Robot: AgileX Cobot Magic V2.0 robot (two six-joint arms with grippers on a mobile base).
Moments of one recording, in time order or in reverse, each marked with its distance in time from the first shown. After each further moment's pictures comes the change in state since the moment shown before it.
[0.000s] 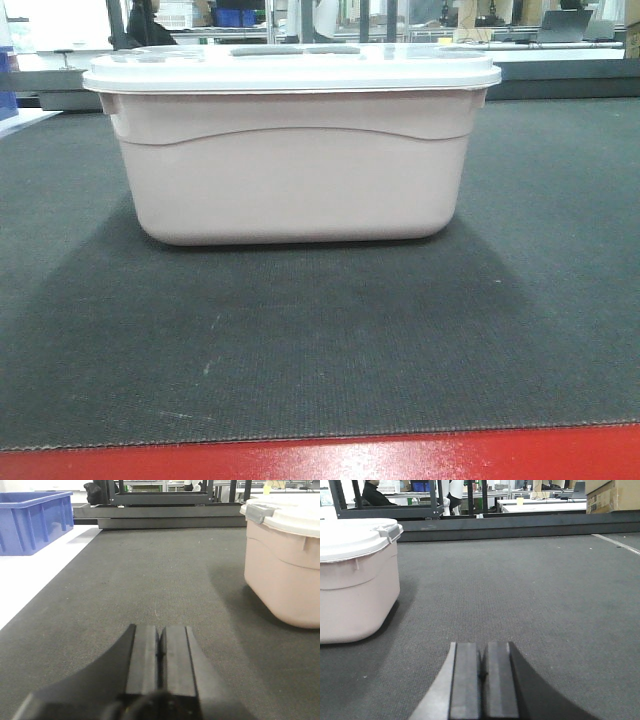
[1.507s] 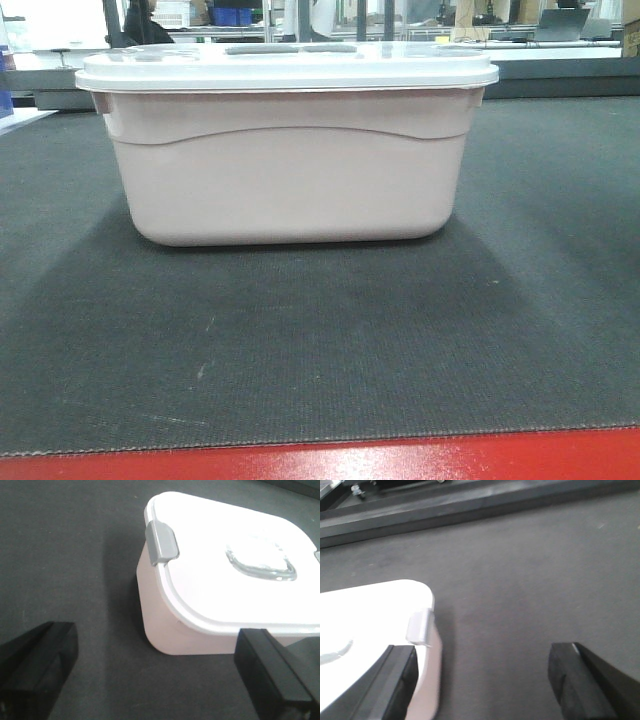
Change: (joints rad) left arm -0.036 0.928 -0.958 -0.355 0.545 0.000; right arm -0.011 0.998 -1.101 0.193 0.445 0.004
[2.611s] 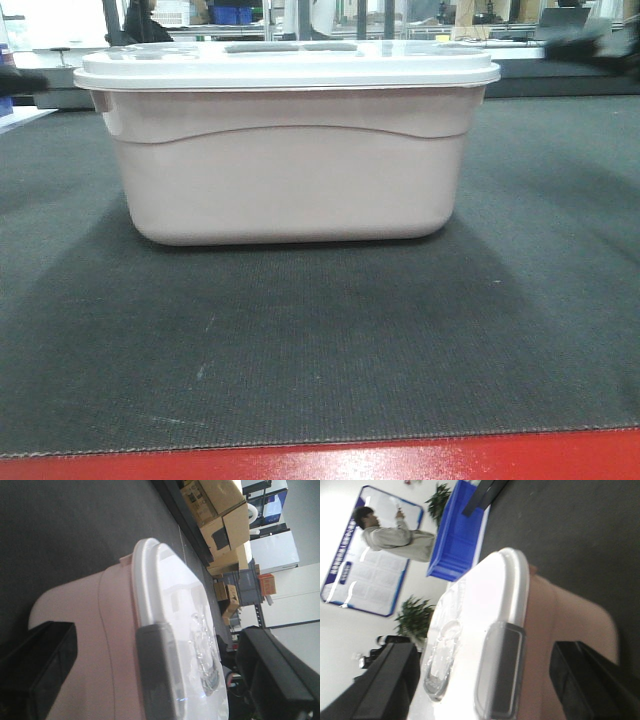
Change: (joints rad) left arm 0.296 1.009 -0.415 -1.085 0.554 0.647; right arm -0.228 0.969 -0.313 1.407 0.644 -0.903
